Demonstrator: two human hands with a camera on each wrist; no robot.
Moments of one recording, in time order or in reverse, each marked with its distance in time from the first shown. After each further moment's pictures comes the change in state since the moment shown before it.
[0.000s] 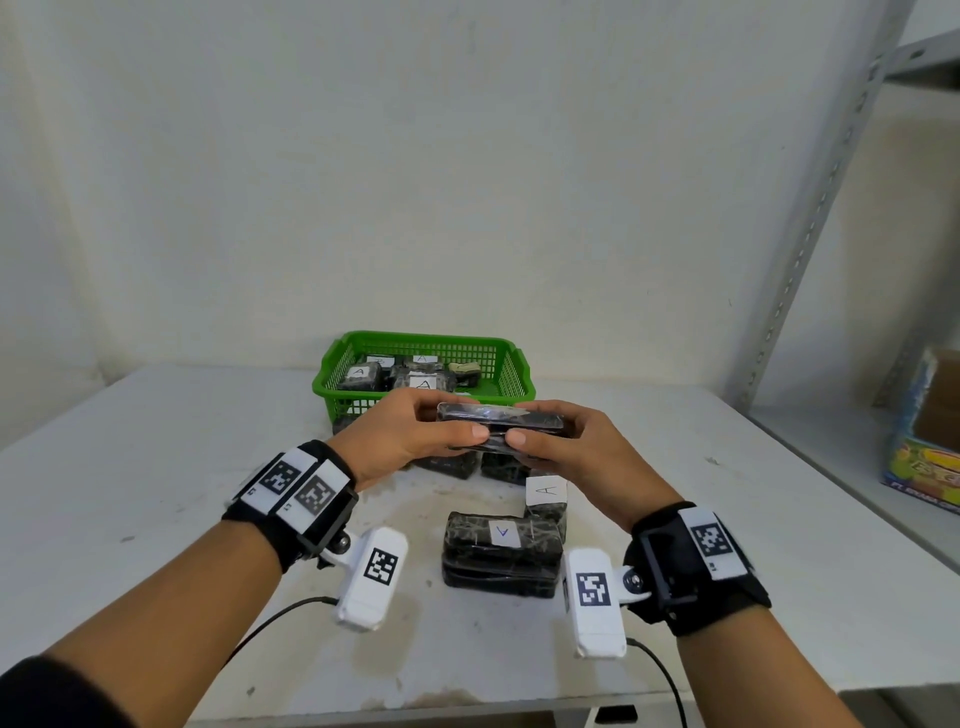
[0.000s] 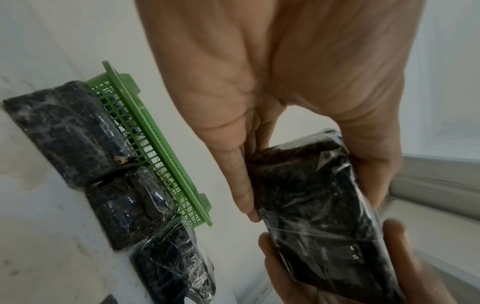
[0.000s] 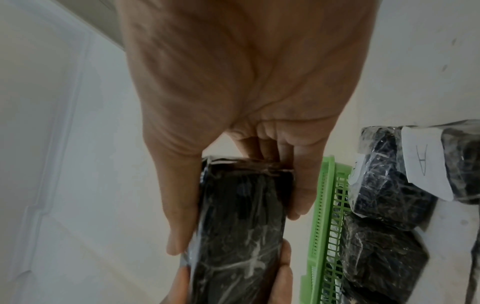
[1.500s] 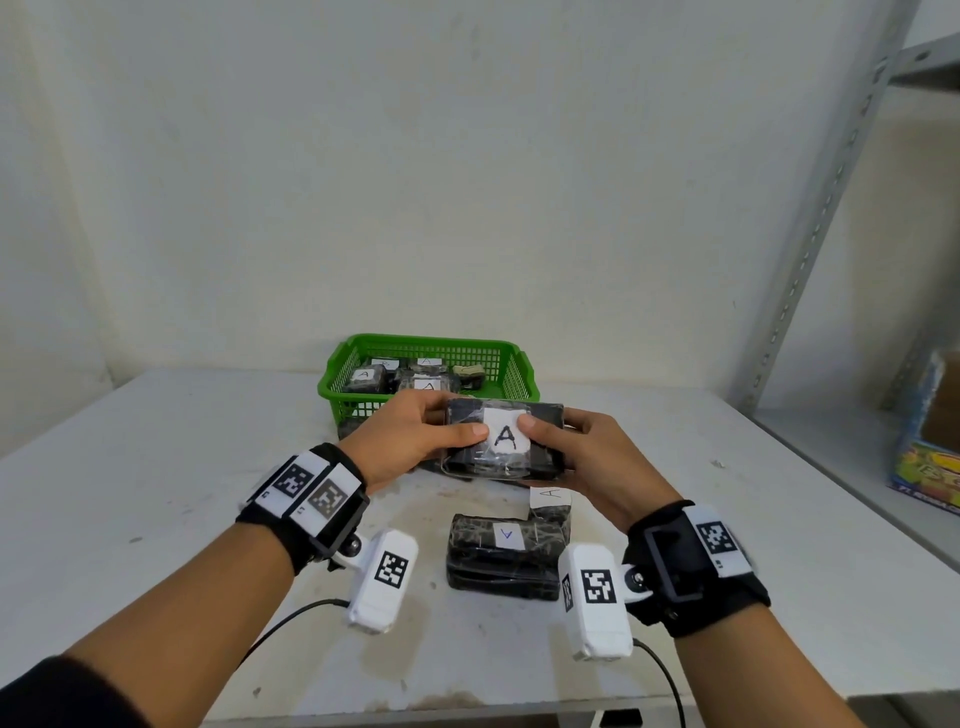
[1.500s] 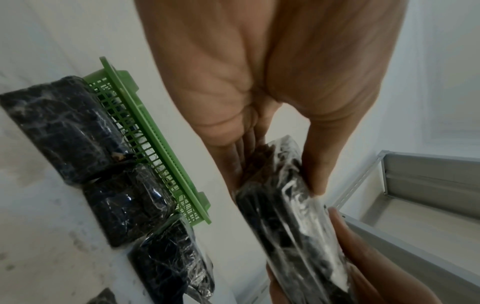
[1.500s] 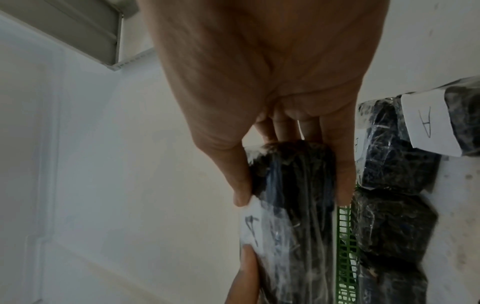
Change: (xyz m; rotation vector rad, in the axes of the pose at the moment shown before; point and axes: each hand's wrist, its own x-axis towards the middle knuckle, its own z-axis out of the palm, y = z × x) left_hand -0.001 0.000 0.006 0.049 0.085 -0.025; right_hand -0.005 -0.012 0.009 0.128 0.083 0.143
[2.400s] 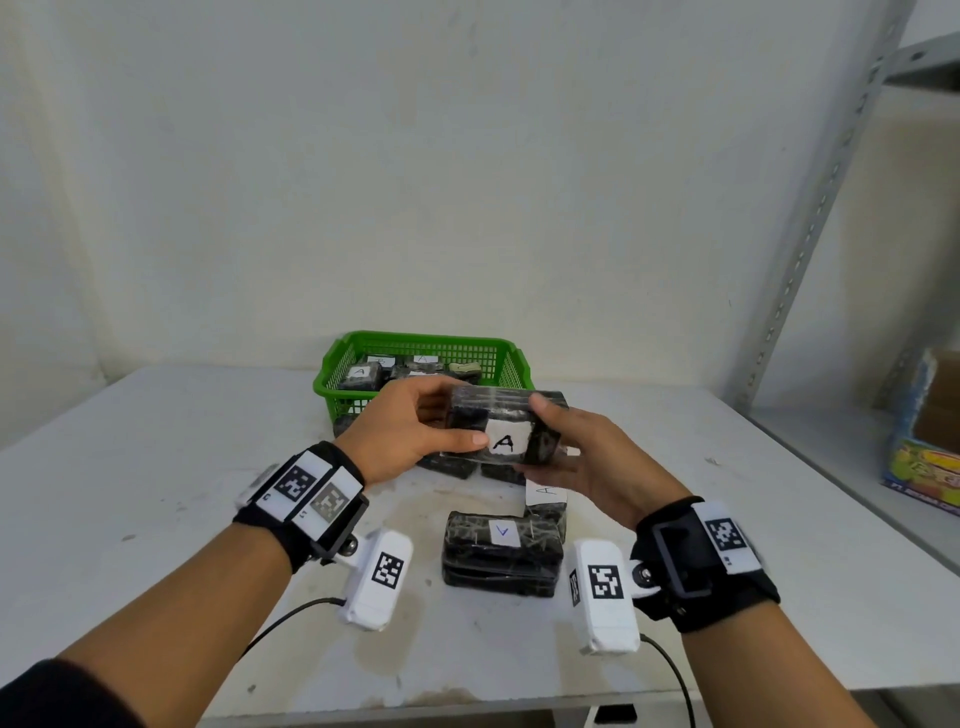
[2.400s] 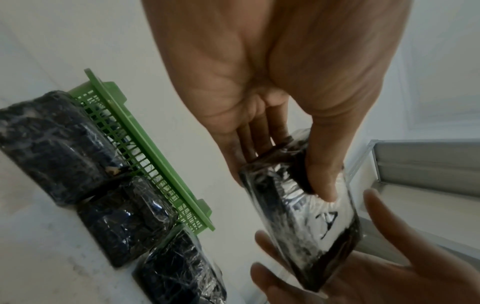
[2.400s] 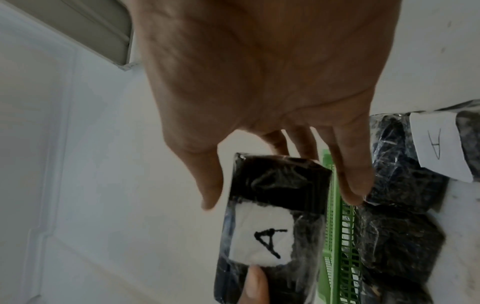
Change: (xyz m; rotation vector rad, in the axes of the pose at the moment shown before) left_hand -0.004 0.007 0.002 0.200 0.081 0.185; right_hand -0.005 -0.009 -0.003 -0.026 -0.075 0.054
